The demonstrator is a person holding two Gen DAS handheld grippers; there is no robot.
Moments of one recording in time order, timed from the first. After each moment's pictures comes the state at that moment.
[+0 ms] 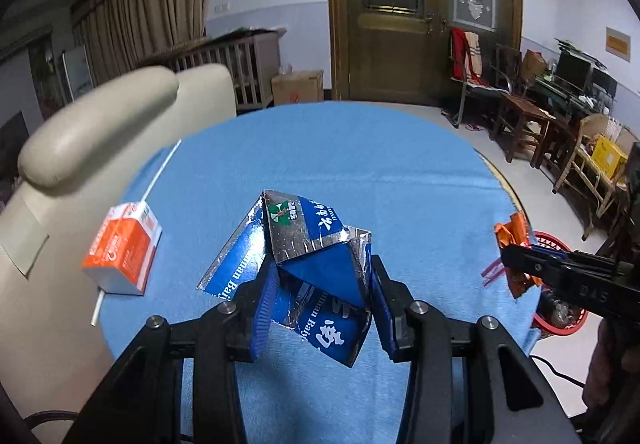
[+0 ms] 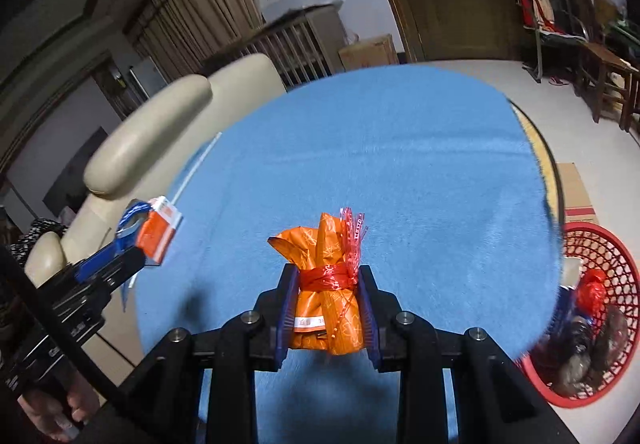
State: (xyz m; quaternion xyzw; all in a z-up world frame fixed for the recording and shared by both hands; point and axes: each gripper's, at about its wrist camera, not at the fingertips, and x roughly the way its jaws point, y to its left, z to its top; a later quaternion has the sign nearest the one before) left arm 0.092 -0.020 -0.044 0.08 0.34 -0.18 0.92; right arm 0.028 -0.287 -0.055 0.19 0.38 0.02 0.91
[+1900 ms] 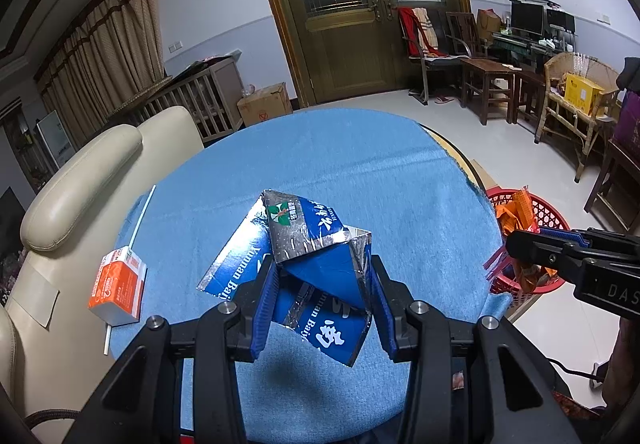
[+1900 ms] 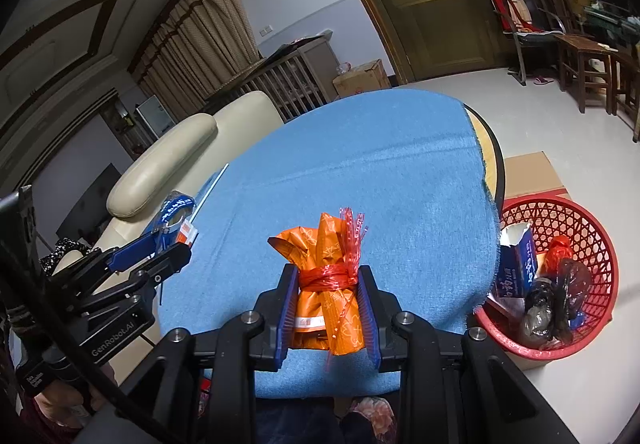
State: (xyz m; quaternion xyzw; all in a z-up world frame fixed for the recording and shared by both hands) left arm 0.042 -0.083 -0.028 0.19 0.31 -0.22 0.91; right arm -0.057 -0.320 -0.043 0.23 0.33 0.01 0.92
